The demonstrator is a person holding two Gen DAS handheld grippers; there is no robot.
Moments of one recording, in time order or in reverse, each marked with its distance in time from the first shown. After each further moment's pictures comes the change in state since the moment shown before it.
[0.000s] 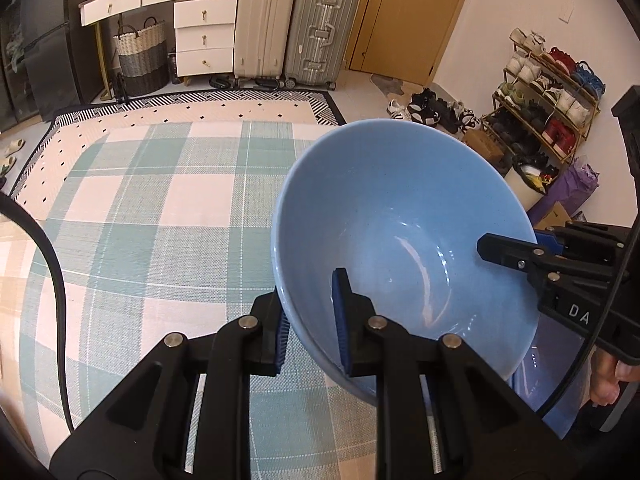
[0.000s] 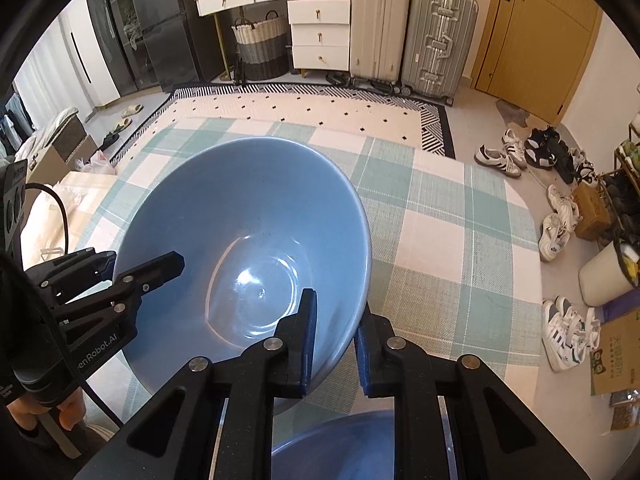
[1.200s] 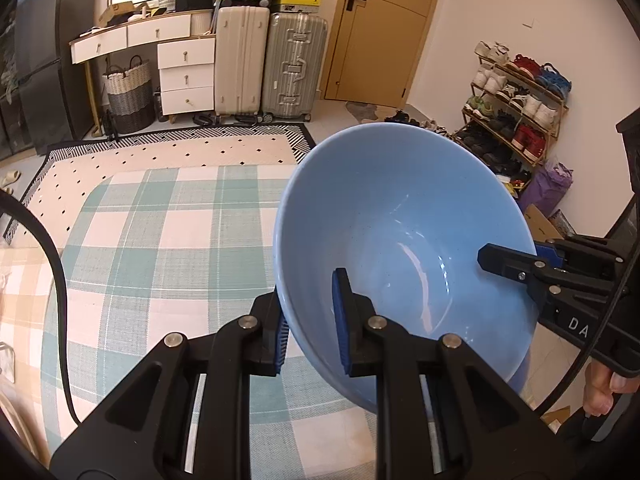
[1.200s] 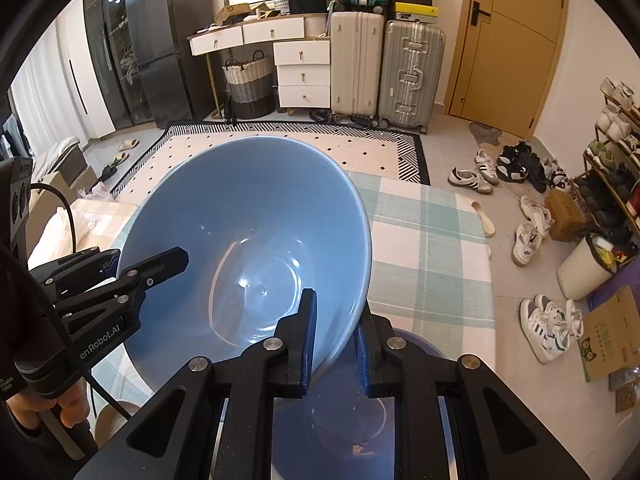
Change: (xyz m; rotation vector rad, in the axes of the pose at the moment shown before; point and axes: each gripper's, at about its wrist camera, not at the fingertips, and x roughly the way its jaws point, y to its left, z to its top) left arm -0.124 -0.069 -0.017 0.071 -0.111 -0.048; right arm -0.118 0.000 -0.048 0.064 -0.136 -0.046
